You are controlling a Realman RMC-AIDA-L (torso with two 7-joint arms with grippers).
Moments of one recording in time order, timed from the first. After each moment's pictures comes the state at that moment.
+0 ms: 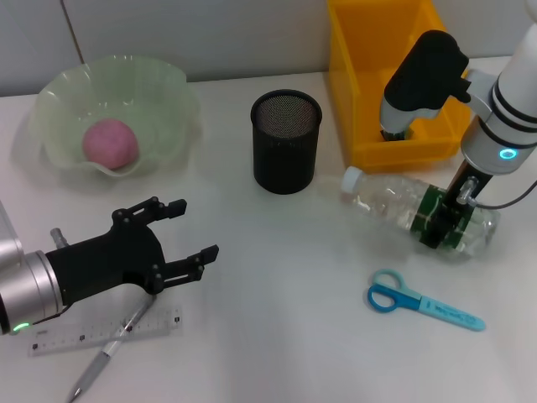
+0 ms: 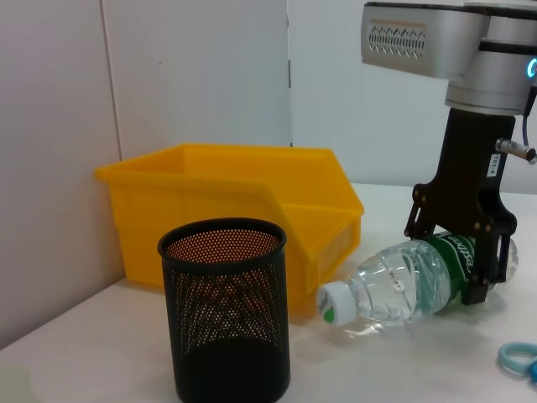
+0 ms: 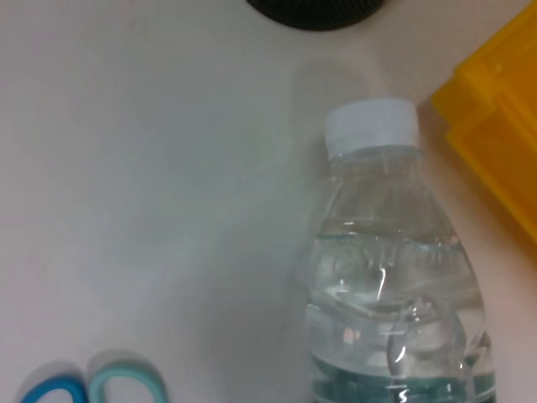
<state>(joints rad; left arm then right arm) -0.38 -2.06 1.26 0.56 1.43 1.23 -0.93 0.85 2.07 -1.28 -0.92 -2.92 -1.46 2.40</state>
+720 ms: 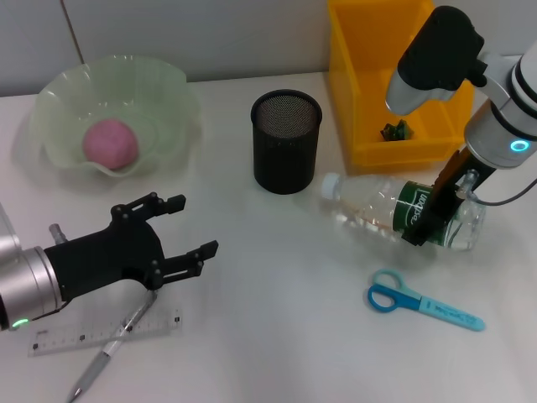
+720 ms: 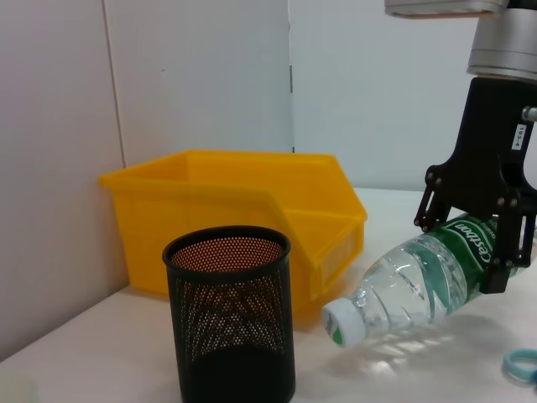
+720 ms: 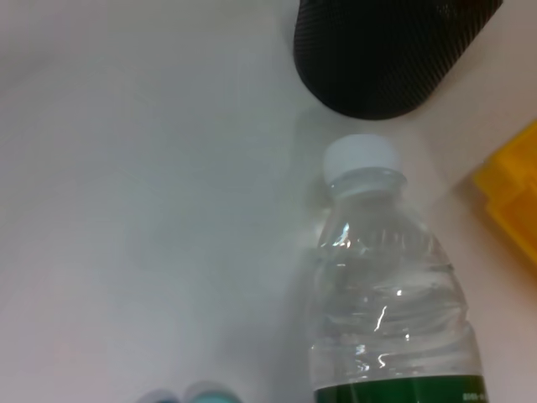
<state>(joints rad) -0.37 -2.06 1.25 0.57 1.43 1.24 -0.93 0.76 2.07 -1.26 -1.15 -2.81 -1.58 2.37</state>
